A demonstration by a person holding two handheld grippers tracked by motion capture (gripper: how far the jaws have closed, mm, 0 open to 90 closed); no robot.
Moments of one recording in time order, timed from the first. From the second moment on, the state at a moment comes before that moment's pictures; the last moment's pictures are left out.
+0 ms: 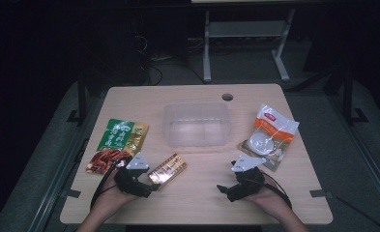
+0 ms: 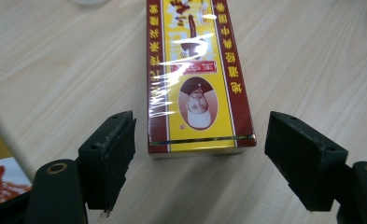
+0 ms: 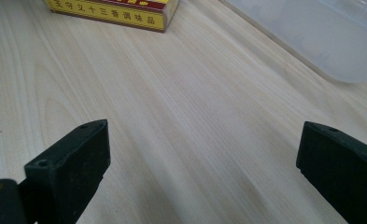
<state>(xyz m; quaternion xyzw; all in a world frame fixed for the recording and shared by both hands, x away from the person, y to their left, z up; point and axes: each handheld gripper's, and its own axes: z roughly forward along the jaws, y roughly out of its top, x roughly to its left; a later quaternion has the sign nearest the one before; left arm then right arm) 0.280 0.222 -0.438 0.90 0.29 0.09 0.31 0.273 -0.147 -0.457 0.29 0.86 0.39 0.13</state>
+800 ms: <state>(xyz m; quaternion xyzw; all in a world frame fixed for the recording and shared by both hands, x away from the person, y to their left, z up) 0.291 0.202 -0.453 0.91 0.30 0.08 0.26 0.274 -0.147 -0.458 0.28 0.87 0.39 0.13</state>
